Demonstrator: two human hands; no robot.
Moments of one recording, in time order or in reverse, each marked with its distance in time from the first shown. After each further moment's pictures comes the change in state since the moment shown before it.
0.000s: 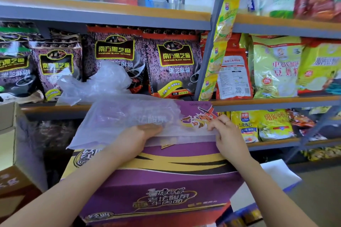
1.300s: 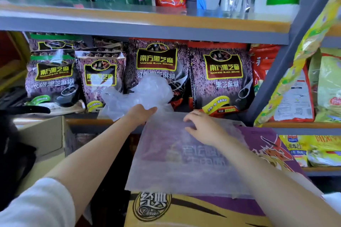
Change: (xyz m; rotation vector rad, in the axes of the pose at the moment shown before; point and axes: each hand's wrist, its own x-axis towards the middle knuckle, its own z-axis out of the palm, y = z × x) left_hand 0.069 -0.183 -0.073 -0.368 -0.011 -0.960; right_hand 0.167 -0.146 0.097 -0.062 -0.420 -0.182
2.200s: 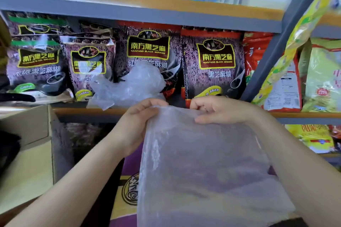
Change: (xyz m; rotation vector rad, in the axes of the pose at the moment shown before) left_hand -0.126 0.019 0.009 -0.994 -0.331 0.306; right_hand -0.043 0.006 -0.078 0.524 -0.411 -0.156
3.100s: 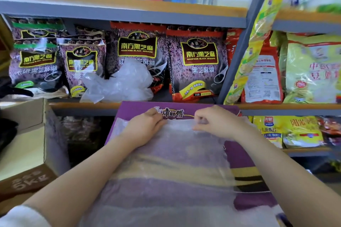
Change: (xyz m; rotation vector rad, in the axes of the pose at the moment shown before) left_hand 0.002 -0.058 0.039 1.502 -0.048 0.353; right_hand -0.065 0.053 0.035 -0.551 0.308 0.139
